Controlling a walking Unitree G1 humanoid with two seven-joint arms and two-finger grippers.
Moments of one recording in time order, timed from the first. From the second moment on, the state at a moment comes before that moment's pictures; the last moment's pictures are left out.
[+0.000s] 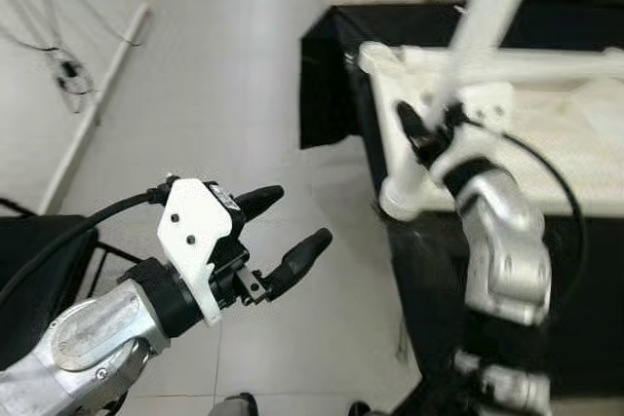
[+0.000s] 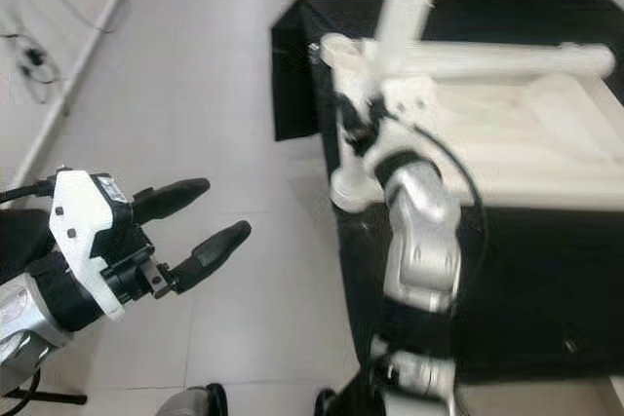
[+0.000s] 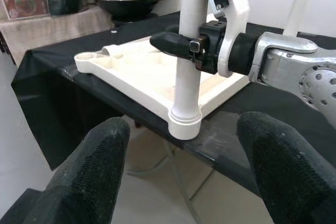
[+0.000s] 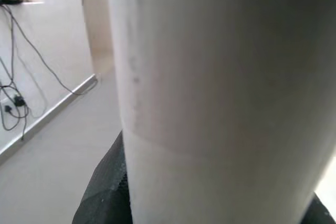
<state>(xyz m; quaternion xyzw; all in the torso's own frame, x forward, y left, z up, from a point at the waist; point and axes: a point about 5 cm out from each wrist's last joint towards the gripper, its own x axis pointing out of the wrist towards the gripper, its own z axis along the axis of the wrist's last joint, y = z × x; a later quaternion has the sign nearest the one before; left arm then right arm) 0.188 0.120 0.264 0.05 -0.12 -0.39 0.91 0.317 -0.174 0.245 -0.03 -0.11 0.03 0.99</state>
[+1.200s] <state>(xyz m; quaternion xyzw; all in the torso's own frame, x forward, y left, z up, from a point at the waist) 0.178 0.115 0.264 0.05 -0.12 -0.38 0.92 0.369 -0.187 0.307 -0.11 -0.11 0.49 0.86</state>
